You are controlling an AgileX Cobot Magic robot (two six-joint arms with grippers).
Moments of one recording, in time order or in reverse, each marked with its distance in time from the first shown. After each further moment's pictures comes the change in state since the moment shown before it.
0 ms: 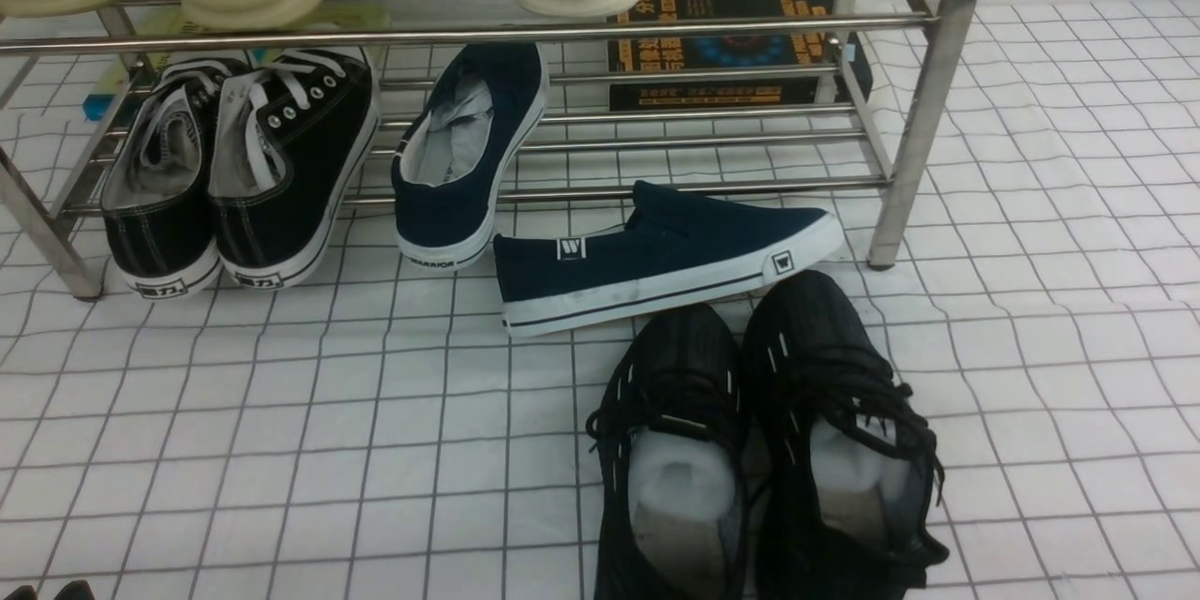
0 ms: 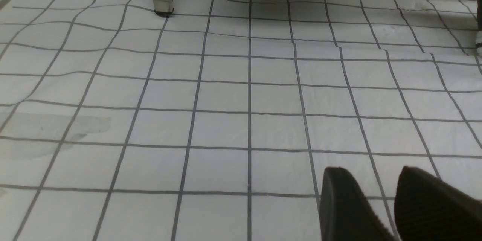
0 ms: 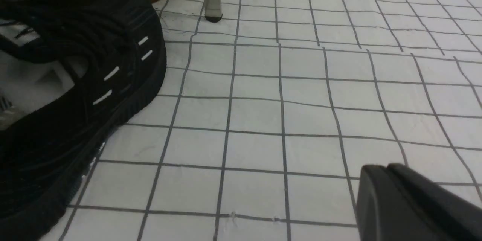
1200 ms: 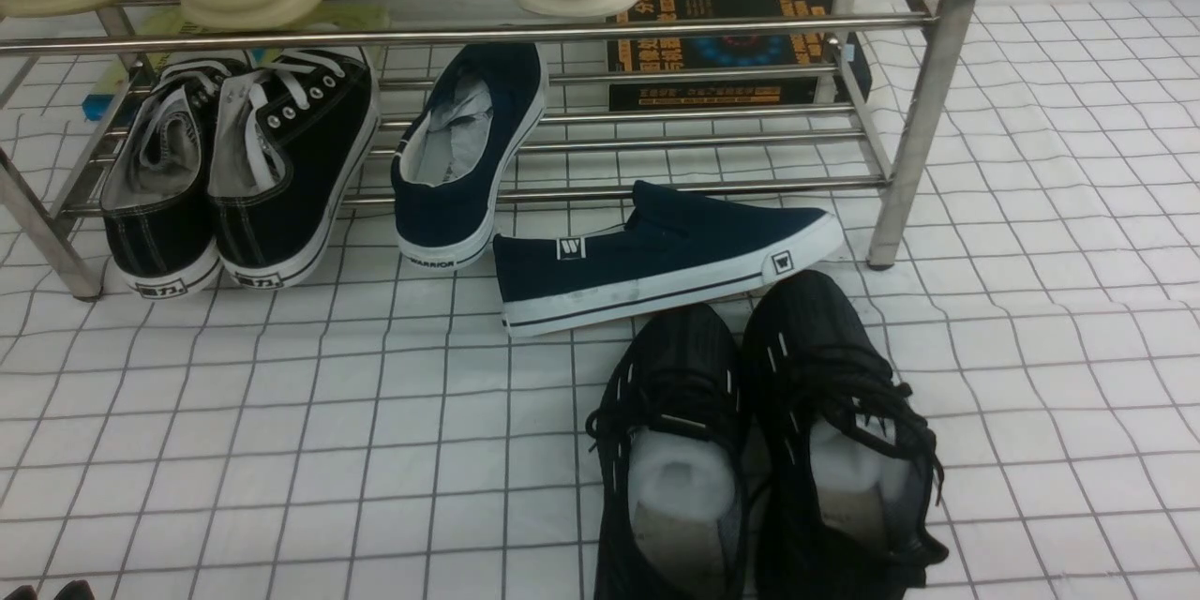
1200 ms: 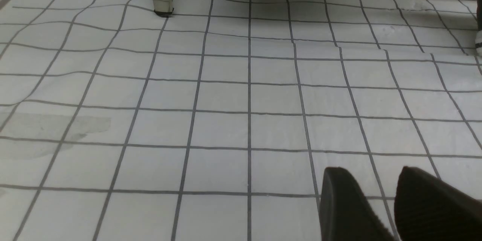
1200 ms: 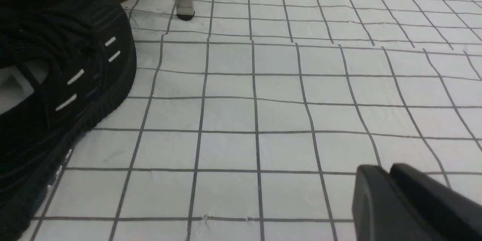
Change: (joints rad) right arm -0.075 0.000 0.000 -0.005 0.002 0.000; left arm 0.000 0.000 0.000 0.000 0.000 0.000
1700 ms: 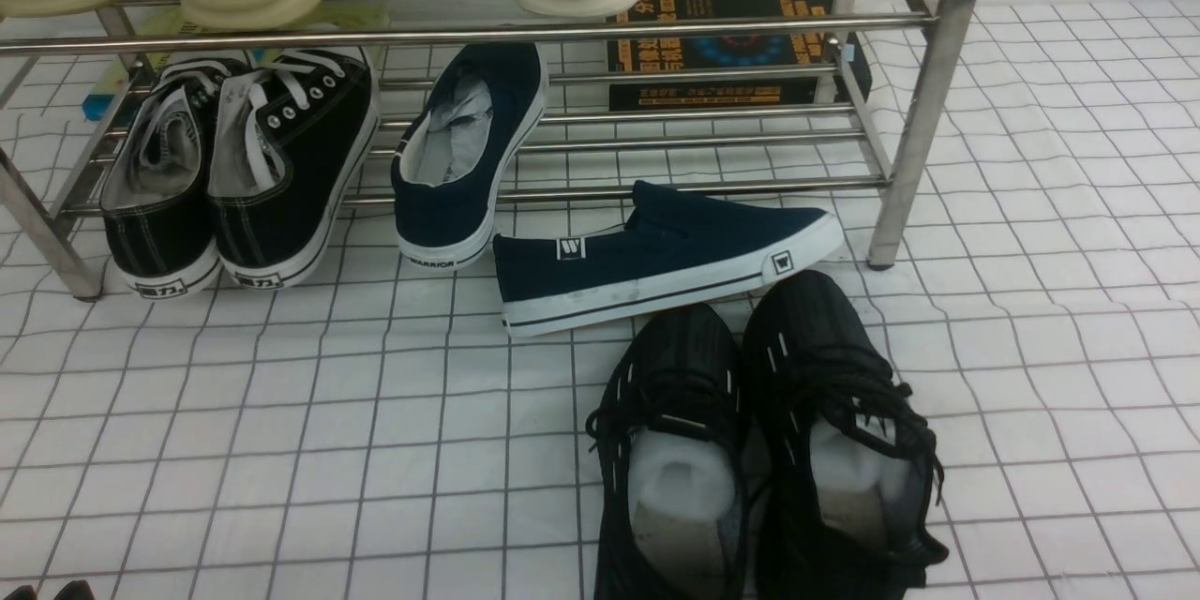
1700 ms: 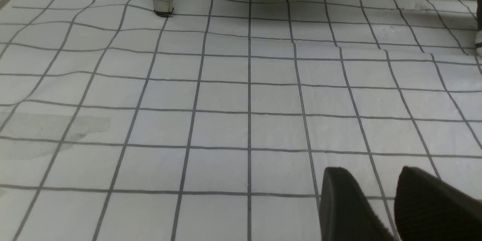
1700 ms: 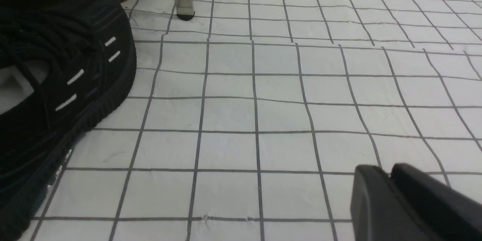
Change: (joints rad) right arm 0.000 0.000 0.000 0.000 0.000 0.000; left arm 0.000 0.000 0.000 0.000 0.000 0.000
